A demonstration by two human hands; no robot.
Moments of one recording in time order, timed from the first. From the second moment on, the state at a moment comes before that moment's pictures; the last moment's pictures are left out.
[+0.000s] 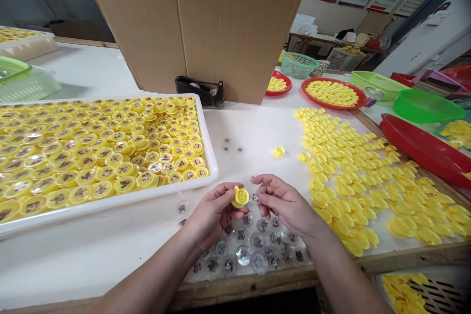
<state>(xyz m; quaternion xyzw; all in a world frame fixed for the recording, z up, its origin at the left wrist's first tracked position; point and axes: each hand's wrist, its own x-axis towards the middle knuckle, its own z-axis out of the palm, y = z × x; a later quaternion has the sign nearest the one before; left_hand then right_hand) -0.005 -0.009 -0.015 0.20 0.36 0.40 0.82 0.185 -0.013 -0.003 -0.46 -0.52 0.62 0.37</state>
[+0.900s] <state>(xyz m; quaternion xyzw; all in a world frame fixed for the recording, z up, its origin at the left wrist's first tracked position) -0.006 -0.014 -0.017 0.23 0.29 0.40 0.84 0.165 -0.022 0.034 -0.47 -0.81 0.25 0.24</state>
